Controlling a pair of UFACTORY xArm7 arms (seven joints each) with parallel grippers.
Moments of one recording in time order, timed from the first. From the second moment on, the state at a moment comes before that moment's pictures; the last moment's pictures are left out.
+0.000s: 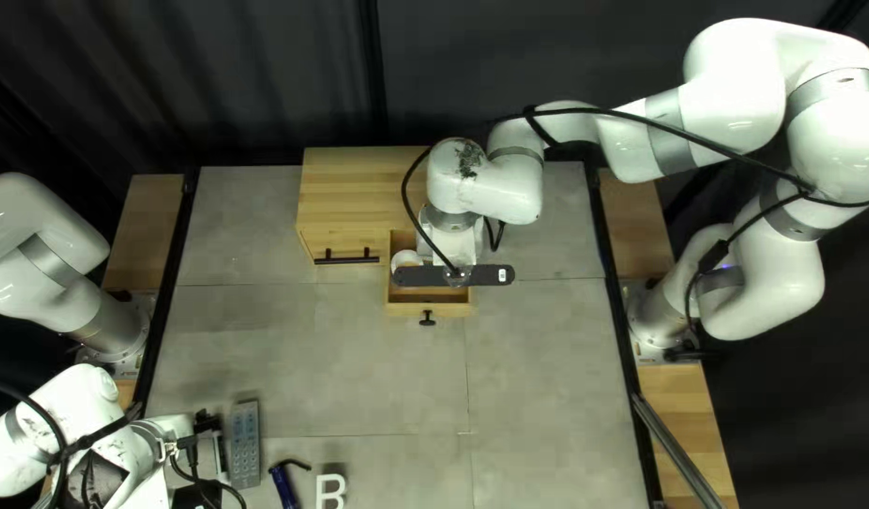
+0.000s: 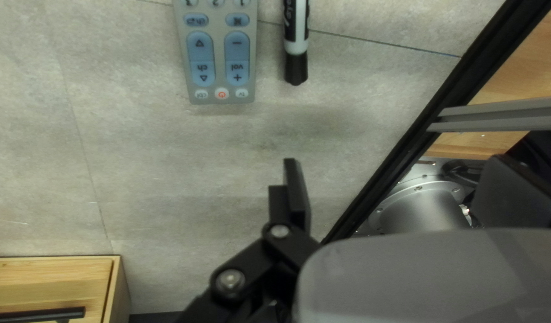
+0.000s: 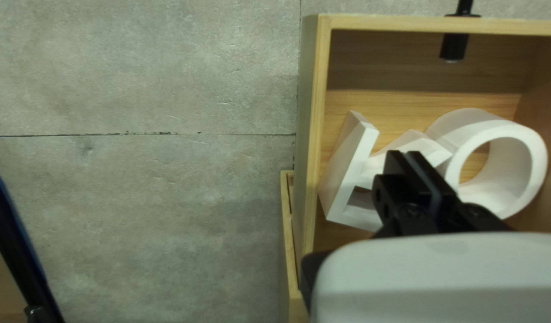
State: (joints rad) left arm -0.77 -0.16 -0.09 0.71 0.05 1.26 0.49; right arm -0.07 -0.12 -0.03 0.89 -0.04 0.99 -1.60
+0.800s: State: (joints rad) left arm -0.77 -0.16 -0.09 0.71 0.05 1.26 0.49; right arm -0.04 -0.08 0.04 0.93 -0.10 1.00 -1.38
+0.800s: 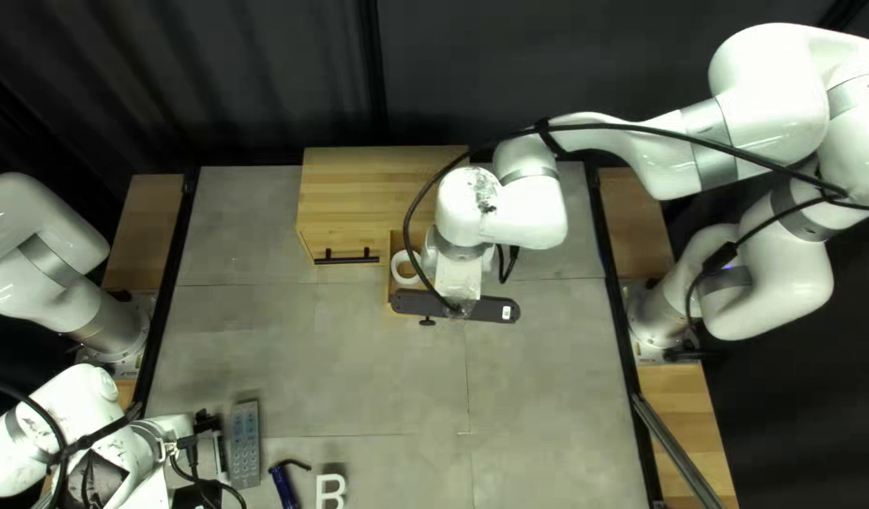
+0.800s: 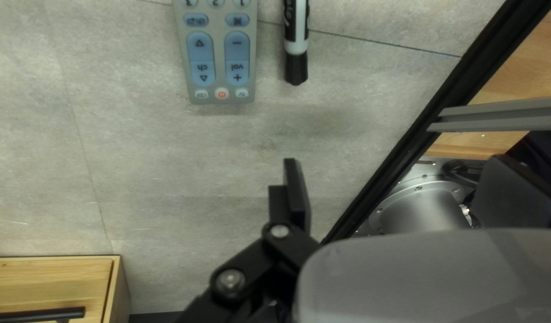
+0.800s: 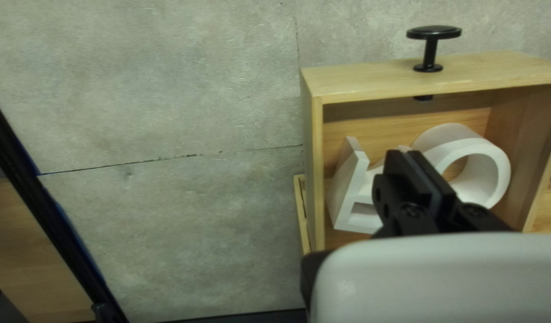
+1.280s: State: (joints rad) left arm -0.77 -0.16 -0.09 0.71 0.05 1.26 0.49; right arm -0.01 -0.03 0.08 1.02 -0.12 1.10 -1.18
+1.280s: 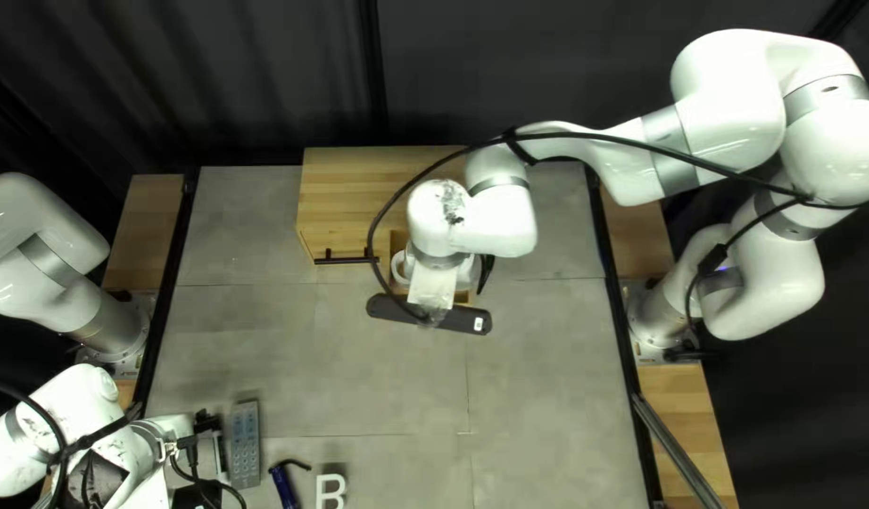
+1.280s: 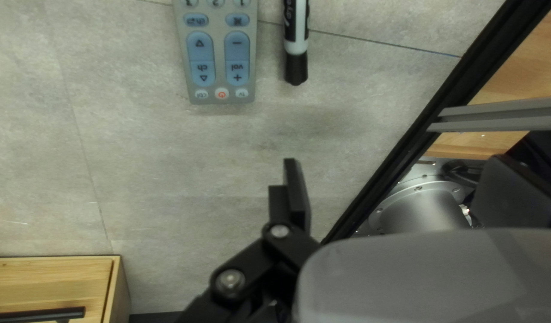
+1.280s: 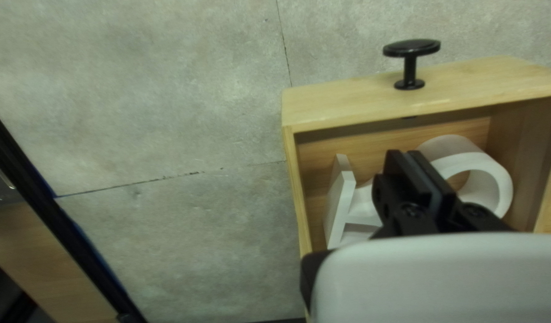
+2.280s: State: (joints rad) left arm -0.77 -0.16 -0.09 0.71 0.05 1.26 0.49; right arm 0.19 -0.14 0.31 0.80 -0.02 0.99 -0.68
